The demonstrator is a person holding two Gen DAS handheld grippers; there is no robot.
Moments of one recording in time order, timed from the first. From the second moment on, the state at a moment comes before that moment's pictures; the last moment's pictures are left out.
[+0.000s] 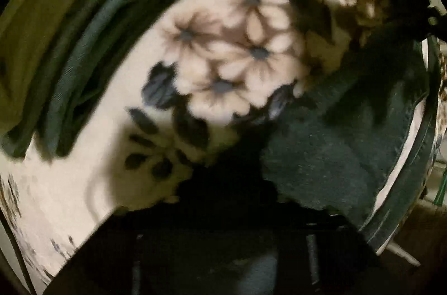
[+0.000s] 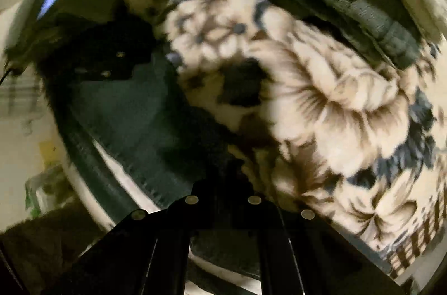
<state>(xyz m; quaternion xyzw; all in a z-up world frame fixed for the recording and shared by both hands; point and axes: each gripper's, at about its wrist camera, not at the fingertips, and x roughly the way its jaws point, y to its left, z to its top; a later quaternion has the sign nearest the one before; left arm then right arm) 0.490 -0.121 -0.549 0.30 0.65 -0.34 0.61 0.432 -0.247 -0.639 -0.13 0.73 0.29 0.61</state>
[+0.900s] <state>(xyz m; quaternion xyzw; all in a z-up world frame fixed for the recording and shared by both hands) 0.199 -0.058 -0.550 -0.02 0.69 -0.10 0.72 0.165 -0.222 -0.648 -0.20 0.69 0.26 0.64</state>
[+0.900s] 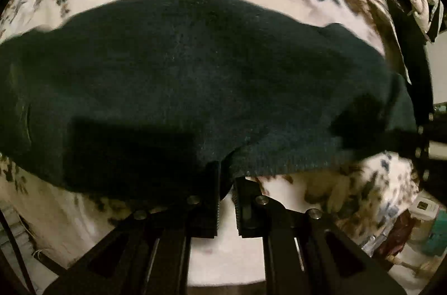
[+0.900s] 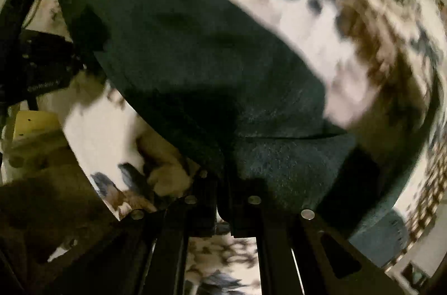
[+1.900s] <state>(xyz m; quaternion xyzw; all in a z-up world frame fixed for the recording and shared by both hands) 0.274 -0.201 -0.495 0.03 0.64 -0.10 0.76 0.110 -0.619 -0.697 0.53 0.56 -0.25 0.58</state>
